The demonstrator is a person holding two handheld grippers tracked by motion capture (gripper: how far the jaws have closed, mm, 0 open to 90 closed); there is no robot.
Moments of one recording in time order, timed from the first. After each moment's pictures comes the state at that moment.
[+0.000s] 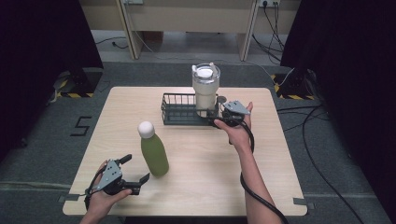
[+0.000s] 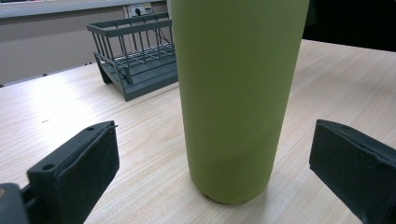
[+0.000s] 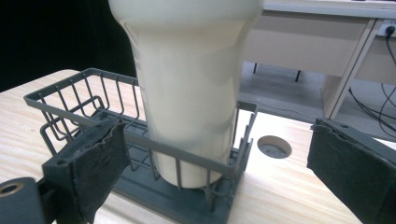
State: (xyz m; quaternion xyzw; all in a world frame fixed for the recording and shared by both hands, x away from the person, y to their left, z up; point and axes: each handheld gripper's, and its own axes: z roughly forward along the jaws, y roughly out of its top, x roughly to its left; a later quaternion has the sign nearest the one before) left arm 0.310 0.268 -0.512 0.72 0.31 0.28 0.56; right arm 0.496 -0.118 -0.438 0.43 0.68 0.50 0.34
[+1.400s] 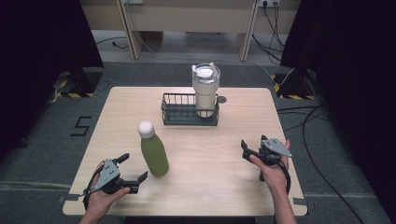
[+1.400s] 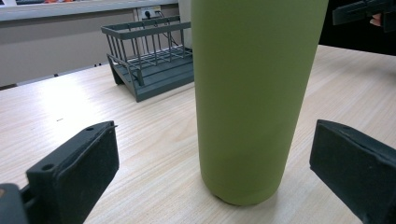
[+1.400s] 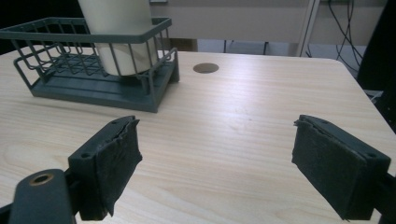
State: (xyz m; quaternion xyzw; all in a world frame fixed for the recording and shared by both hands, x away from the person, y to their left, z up) left arm 0.310 0.272 -0.510 0.71 0.32 0.29 0.56; right arm 0.390 -0.226 -0.487 0.49 0.64 0.48 0.34
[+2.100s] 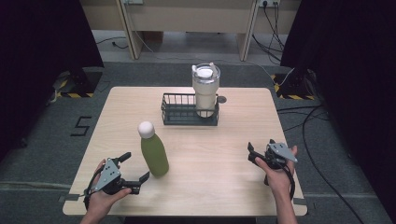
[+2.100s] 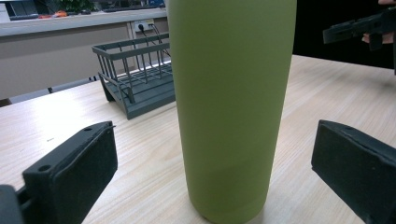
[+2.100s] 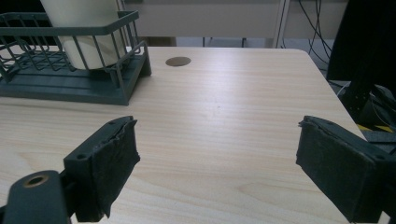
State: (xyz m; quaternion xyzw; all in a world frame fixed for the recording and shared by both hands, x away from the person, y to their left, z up) left arm 0.307 0.265 -0.501 0.70 0.31 0.29 0.58; right arm 0.381 -0.240 -0.493 0.52 0.62 0.46 0.36
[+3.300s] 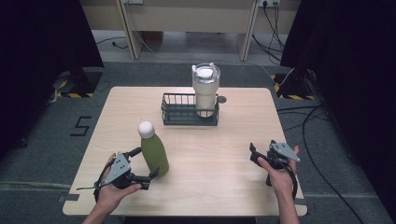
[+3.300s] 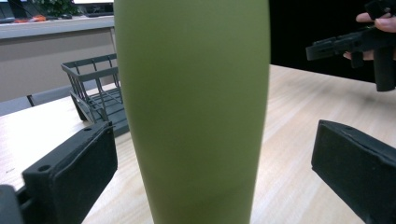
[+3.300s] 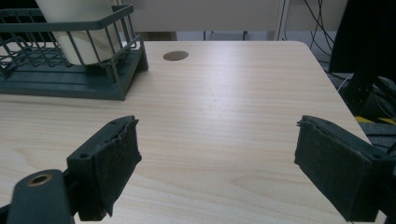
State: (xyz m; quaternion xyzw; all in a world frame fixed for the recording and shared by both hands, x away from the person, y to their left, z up) left arm 0.322 0.236 -0.486 0.70 0.29 0.27 0.59; right arm 0.381 -0.248 -0.493 0.53 0.62 0.46 0.35
